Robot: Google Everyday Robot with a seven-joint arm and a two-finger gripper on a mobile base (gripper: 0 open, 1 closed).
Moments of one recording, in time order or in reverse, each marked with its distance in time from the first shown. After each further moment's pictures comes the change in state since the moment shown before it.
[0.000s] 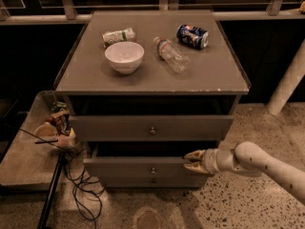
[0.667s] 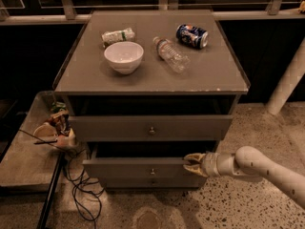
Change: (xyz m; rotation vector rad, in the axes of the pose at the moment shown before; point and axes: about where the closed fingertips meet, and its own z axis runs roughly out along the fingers) arm 0.006 0.015 -0.001 0.008 -0.011 0.021
